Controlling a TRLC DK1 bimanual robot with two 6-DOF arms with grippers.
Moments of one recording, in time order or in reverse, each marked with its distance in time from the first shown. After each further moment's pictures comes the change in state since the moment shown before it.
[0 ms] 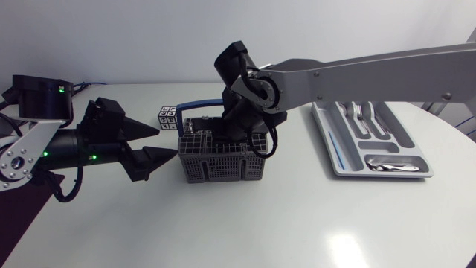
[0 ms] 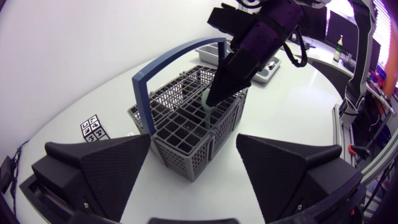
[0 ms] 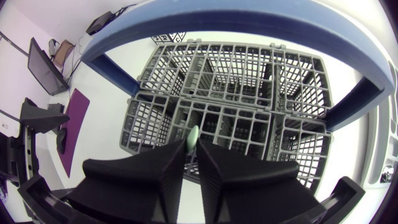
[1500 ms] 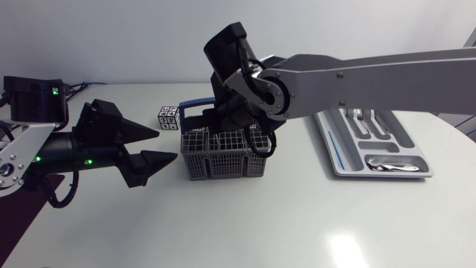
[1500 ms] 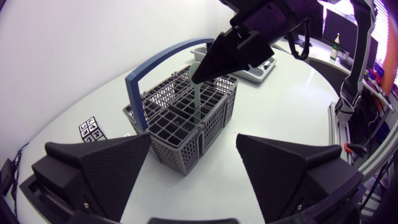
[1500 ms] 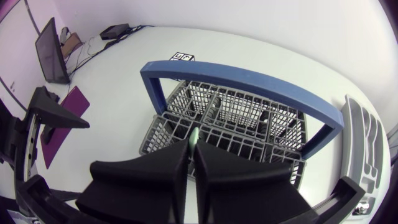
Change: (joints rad) left arm -0.021 -0.066 -0.016 -0.042 -0.007 0.000; right arm 0.090 -0.124 -0.078 0.140 0.201 -0.189
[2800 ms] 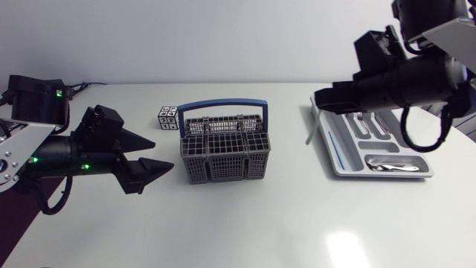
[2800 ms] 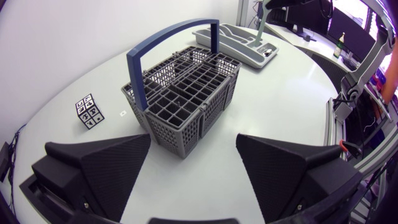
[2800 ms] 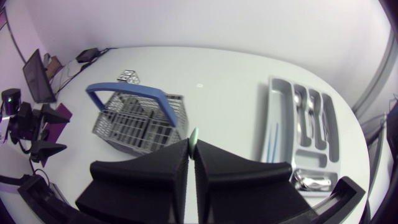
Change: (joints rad) left arm -0.011 -0.012 0.028 -0.164 -0.058 -0.008; right arm -0.494 -0.557 -0.282 -0.251 -0.209 -0.216
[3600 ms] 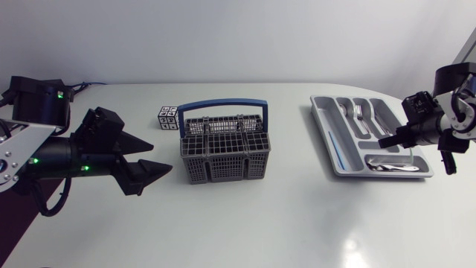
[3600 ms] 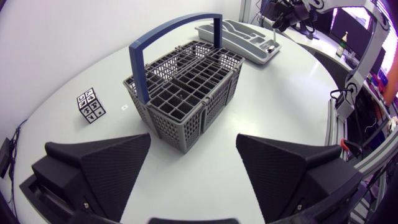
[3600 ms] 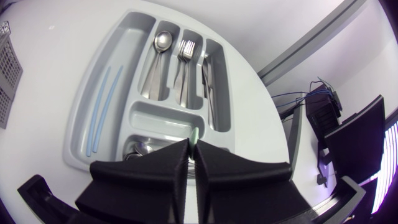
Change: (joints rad) left arm 0.000 -0.001 0.000 -0.023 -0.023 -0.001; right arm -0.531 0.262 -0.224 0.429 0.322 -0.548
